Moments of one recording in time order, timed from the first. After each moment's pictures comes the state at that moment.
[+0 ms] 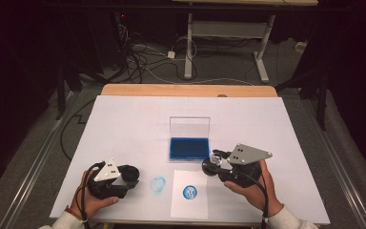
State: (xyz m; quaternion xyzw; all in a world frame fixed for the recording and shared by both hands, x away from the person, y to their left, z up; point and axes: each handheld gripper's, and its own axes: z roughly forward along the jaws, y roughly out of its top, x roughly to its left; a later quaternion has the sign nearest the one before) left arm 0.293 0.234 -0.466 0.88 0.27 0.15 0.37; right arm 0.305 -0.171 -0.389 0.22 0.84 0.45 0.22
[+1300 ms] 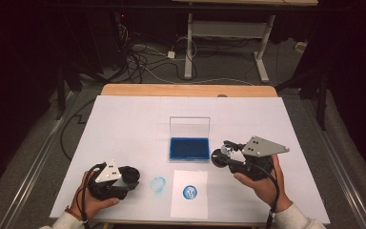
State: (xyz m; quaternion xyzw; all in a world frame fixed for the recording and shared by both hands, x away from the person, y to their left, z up) left arm 0.291 0.232 -0.468 0.88 0.26 0.15 0.36; right arm 0.312 -0.196 -0.375 0.25 0.81 0.47 0.24
